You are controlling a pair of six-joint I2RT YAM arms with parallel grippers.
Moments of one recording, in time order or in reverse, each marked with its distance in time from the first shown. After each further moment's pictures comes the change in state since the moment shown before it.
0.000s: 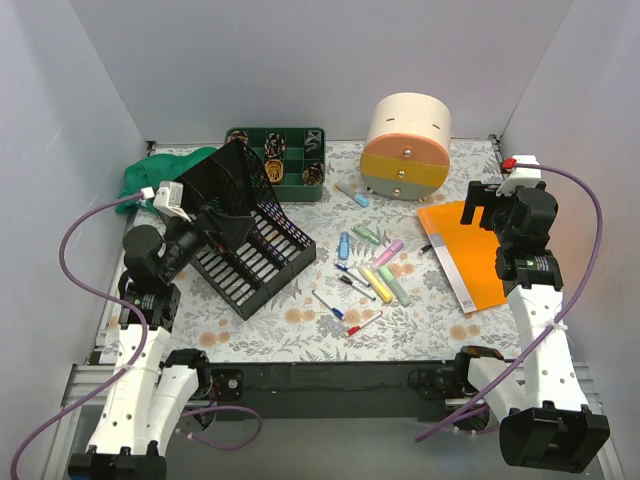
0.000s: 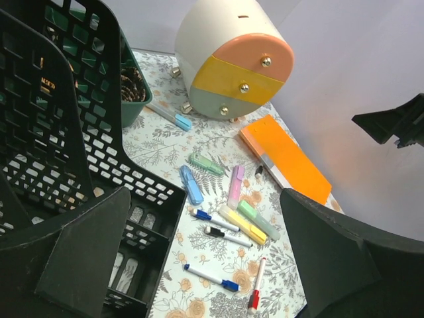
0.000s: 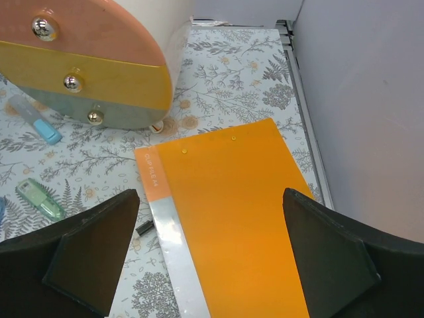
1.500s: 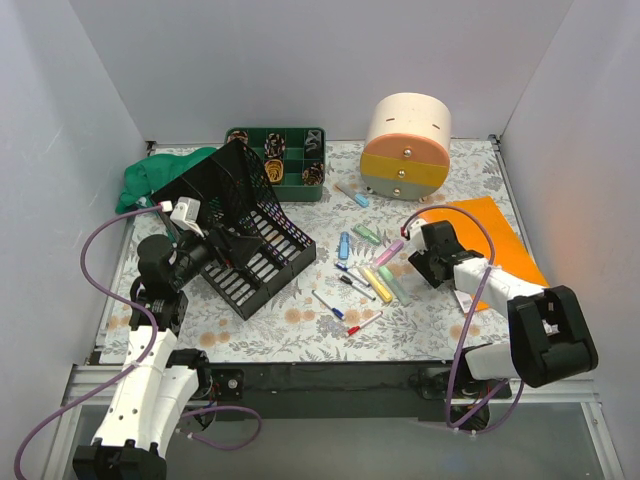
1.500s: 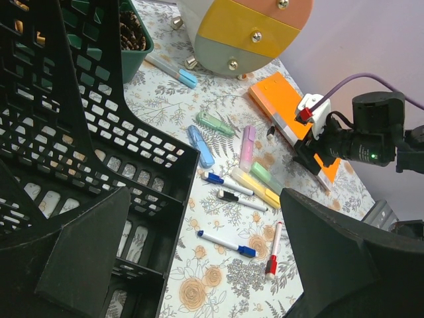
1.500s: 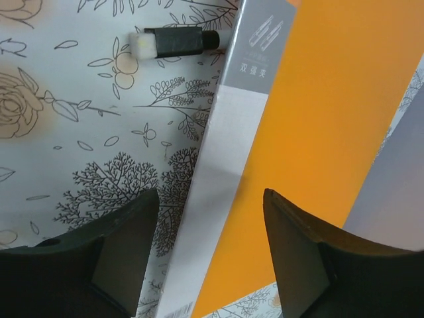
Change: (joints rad) left arm -0.002 -0.015 -0.159 0.036 0.077 0.076; right arm 0.376 0.452 -0.285 0.020 0.357 -0.437
